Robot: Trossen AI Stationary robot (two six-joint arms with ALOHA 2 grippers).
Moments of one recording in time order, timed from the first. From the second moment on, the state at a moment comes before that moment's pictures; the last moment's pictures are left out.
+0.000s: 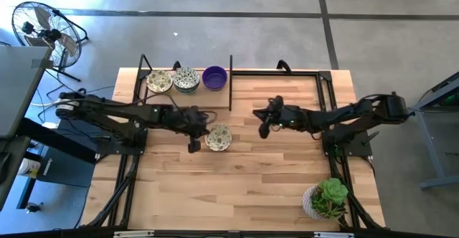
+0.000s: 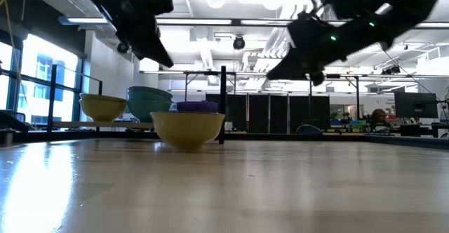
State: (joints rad) left arm -0.01 1.20 0.79 -0.29 -0.06 -0.14; right arm -0.08 1.37 0.50 0.54 0.32 0.28
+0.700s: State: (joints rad) left arm -0.22 1.76 1.36 -0.78 -0.19 -0.29; right arm -0.11 1.29 0.25 0.80 0.33 0.26
